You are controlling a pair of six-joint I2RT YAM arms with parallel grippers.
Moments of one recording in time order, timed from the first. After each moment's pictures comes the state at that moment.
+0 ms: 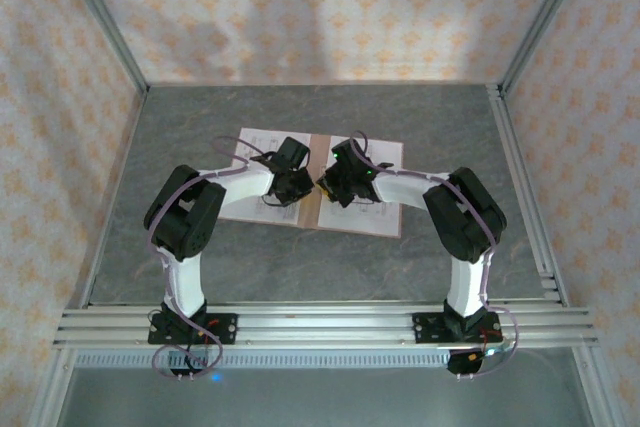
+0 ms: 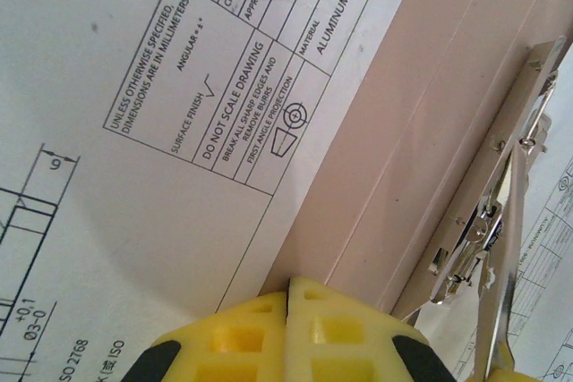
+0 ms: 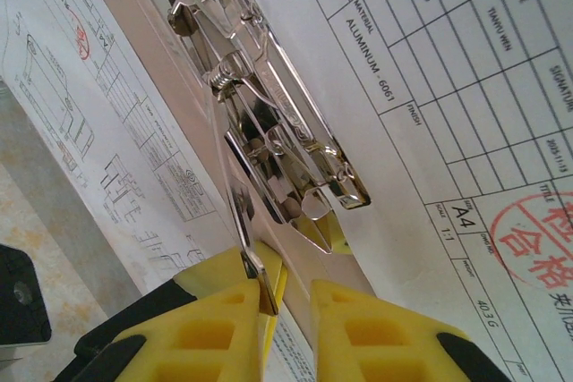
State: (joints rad) left arm -0.48 1.92 1.16 -0.35 0.08 -1.02; right arm 0.63 1.89 1.13 -0.13 -0.24 1.43
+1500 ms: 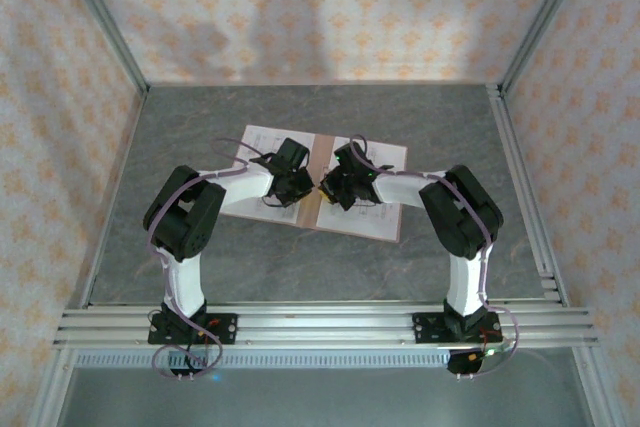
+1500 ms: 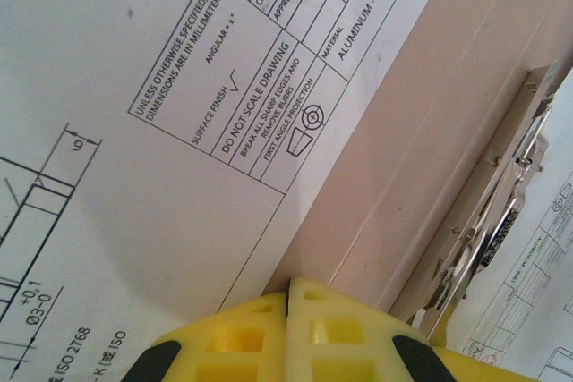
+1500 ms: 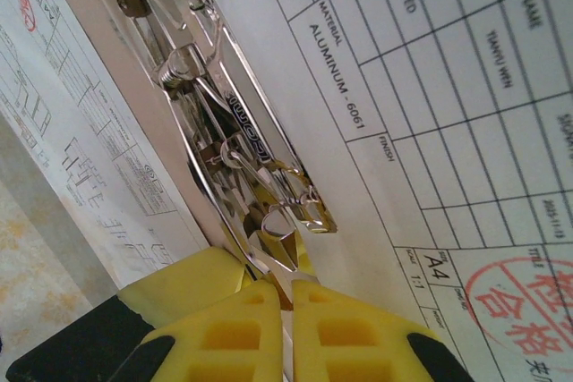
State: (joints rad) left arm -0.48 1.92 1.14 -0.32 0.08 -1.04; right arm 0.61 1.93 1.10 -0.11 -0.29 1.40
